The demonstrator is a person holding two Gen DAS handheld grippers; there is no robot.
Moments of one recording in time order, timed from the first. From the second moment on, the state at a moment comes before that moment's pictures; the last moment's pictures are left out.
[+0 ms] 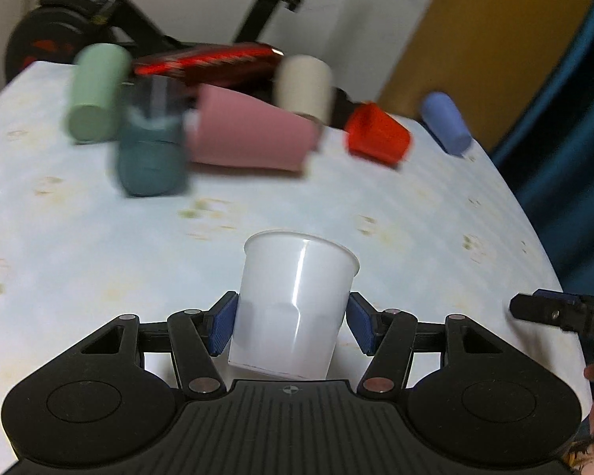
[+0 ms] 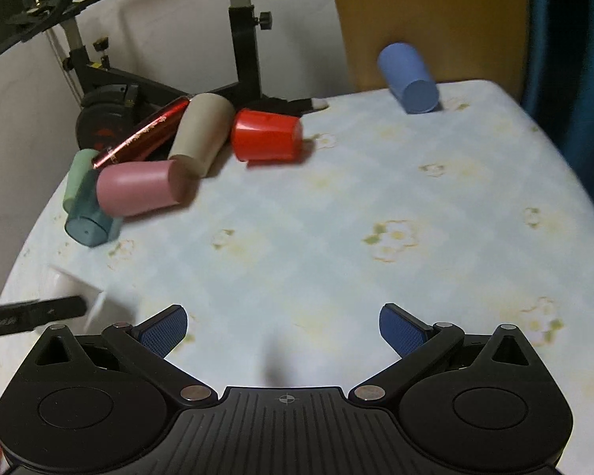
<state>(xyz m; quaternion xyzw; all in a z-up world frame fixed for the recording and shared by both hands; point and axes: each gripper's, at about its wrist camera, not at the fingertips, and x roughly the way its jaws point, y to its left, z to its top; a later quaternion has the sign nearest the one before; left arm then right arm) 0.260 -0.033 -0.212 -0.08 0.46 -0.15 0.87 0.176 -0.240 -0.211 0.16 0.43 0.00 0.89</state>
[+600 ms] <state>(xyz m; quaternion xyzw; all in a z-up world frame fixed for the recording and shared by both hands) 0.266 -0.134 -0.241 0.01 0.47 -0.18 0.86 0.156 -0.273 -0.231 0.18 0.44 -0.02 0.88</state>
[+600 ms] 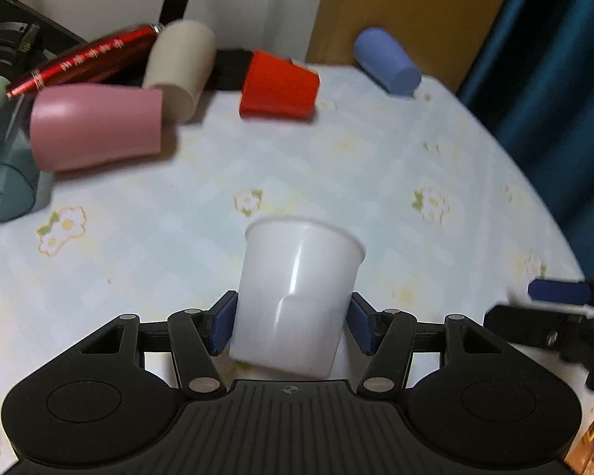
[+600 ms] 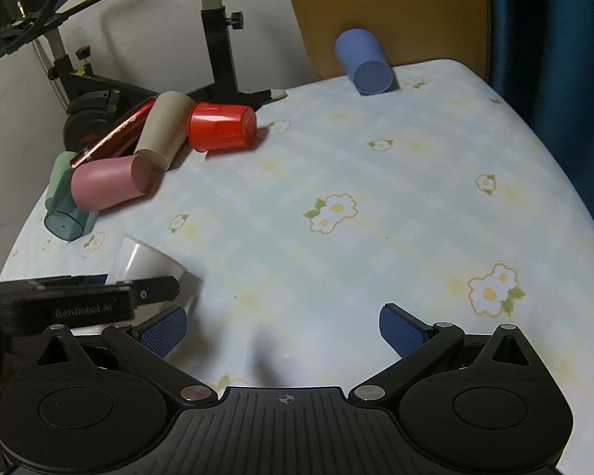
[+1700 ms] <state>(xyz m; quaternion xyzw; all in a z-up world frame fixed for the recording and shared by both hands) 0.186 0.104 -0.133 -0.09 0.32 0.06 0.94 0.222 -0.205 -0.224 0.25 0.48 0.06 0.84</state>
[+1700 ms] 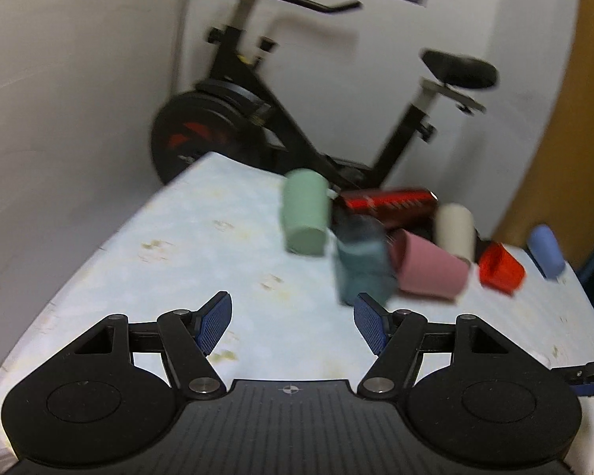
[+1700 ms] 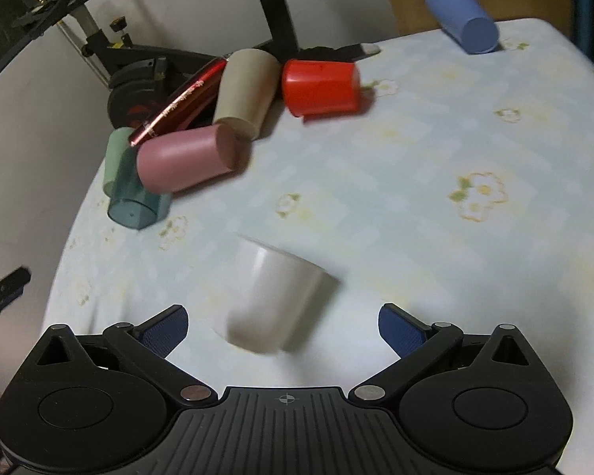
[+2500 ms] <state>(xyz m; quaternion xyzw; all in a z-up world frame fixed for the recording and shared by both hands) 0.174 0.127 -0.138 -0.11 0.32 0.06 0.94 0.253 -0.185 -0.244 0.26 0.50 0.01 0.82</state>
